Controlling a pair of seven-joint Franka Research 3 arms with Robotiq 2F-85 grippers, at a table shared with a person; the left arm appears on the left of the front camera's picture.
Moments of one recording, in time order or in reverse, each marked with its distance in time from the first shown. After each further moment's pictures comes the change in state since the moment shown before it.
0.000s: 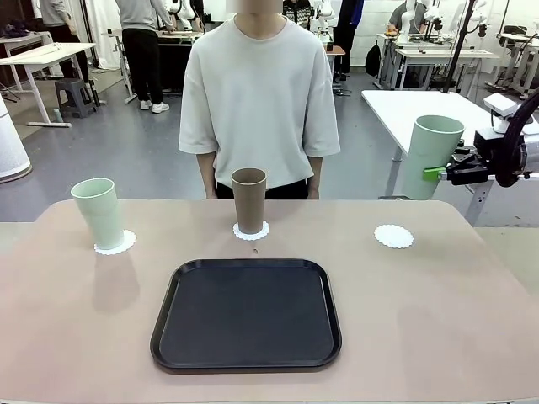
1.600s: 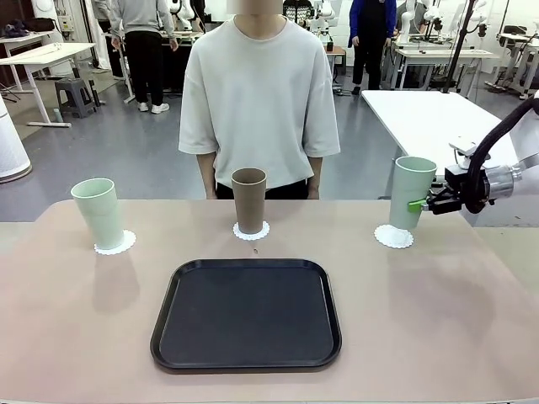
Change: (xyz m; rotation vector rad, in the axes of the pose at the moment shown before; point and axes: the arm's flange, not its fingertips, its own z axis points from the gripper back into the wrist) left arm 0.000 0.000 0.000 0.000 0.000 0.000; right arm -0.113 -0.077 -0.025 0.148 0.028 -0.083
